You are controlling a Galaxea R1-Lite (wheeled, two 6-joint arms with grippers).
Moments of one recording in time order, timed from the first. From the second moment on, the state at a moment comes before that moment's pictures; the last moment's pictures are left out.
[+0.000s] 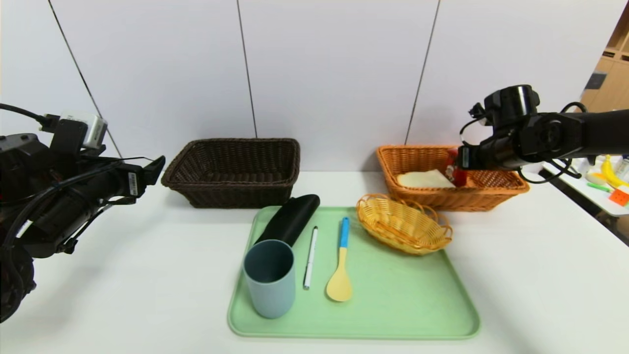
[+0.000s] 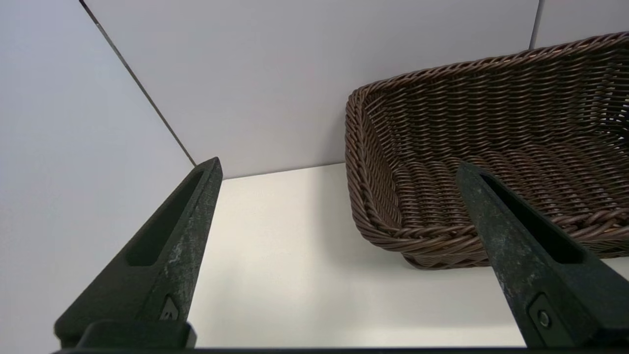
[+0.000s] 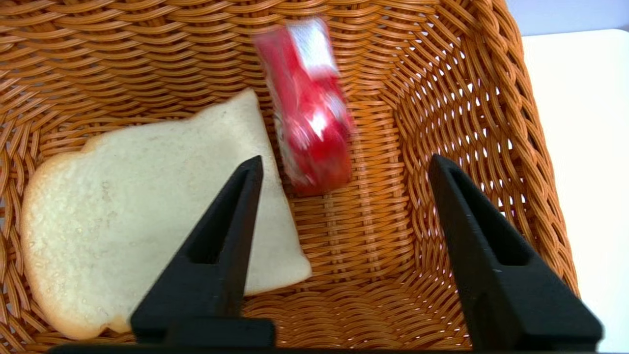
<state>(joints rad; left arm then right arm) 0.00 1.60 -0.57 -1.07 0.06 0.23 0.05 2.08 -1.62 0.17 -0.23 0.05</state>
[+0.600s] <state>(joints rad) -0.01 1.59 -0.57 -1.04 0.06 0.22 0.08 1.87 -1.53 0.16 -0.22 0.05</state>
